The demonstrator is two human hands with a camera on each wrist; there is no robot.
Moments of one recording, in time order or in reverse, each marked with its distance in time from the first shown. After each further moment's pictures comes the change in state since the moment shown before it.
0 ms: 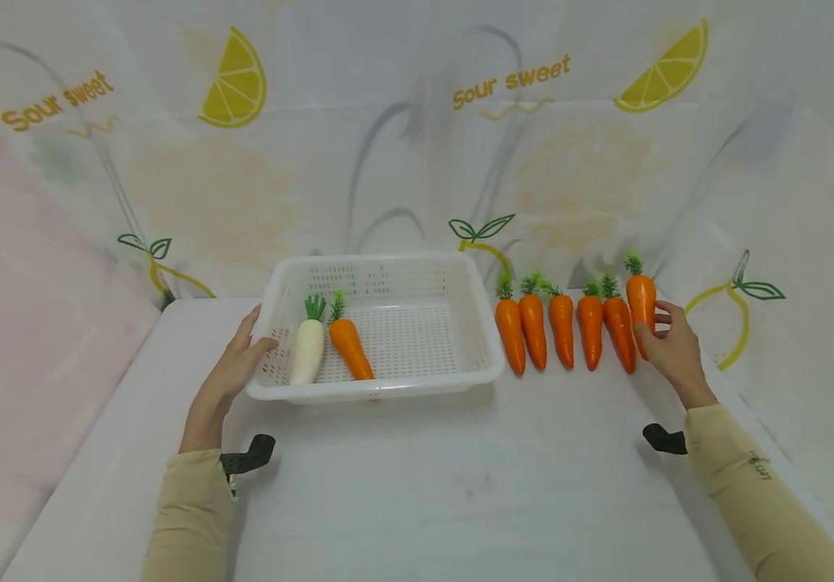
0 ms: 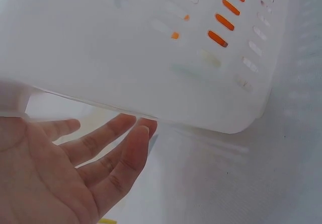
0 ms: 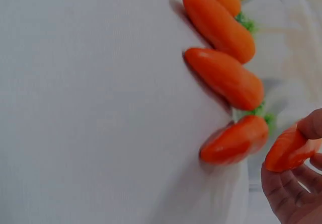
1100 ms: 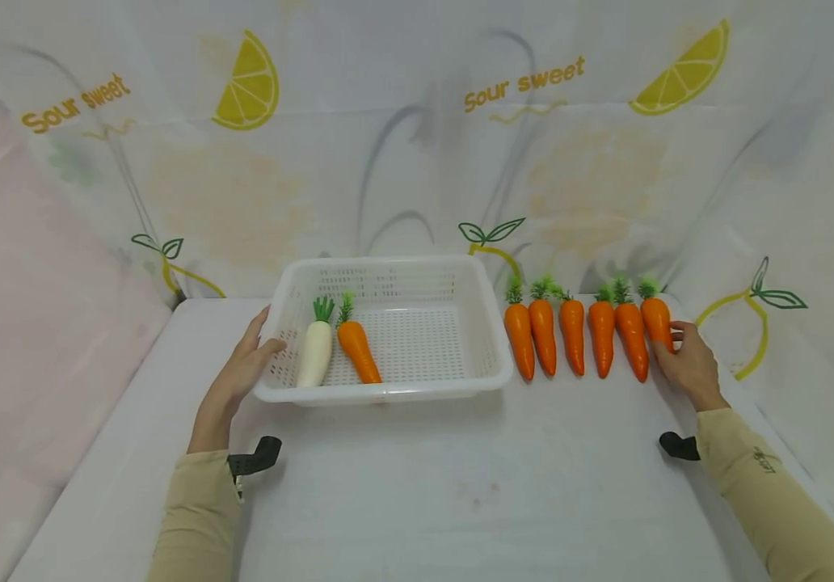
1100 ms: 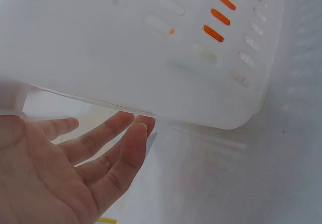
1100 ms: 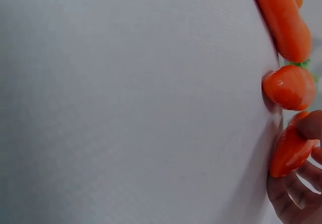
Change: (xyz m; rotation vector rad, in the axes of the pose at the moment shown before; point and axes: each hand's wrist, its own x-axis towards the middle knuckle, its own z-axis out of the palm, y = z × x) left_hand 0.001 -0.003 0.002 -0.009 0.029 0.020; right_hand 0.015 0.035 0.006 -0.164 -0.034 0.021
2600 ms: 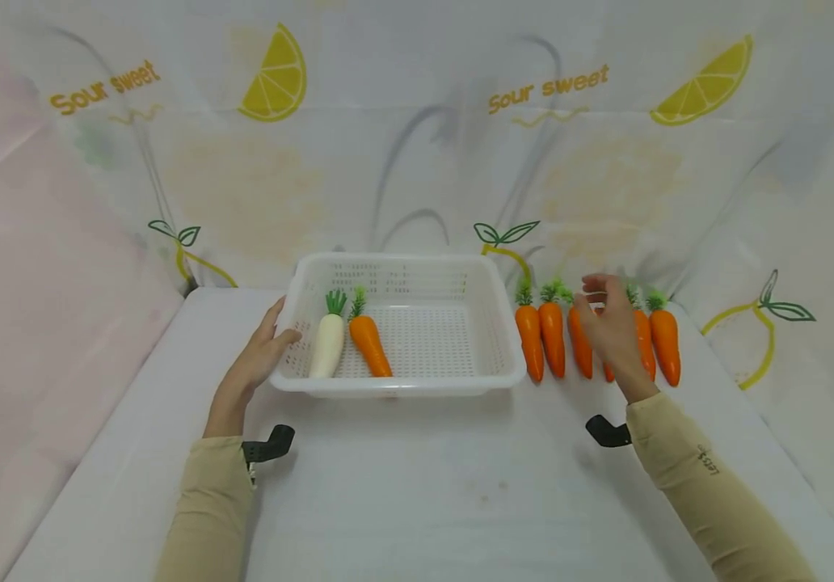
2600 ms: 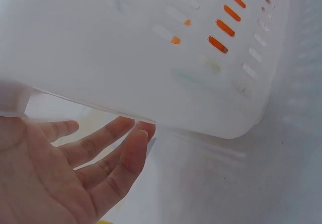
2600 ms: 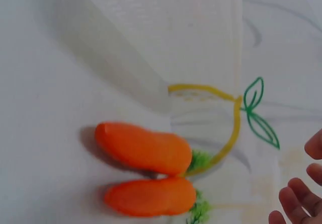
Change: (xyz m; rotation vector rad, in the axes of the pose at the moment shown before) left_hand -0.003 0.002 -0.002 -0.031 -0.015 0.004; right_hand -0.029 -0.169 0.025 0.415 0.097 -0.252
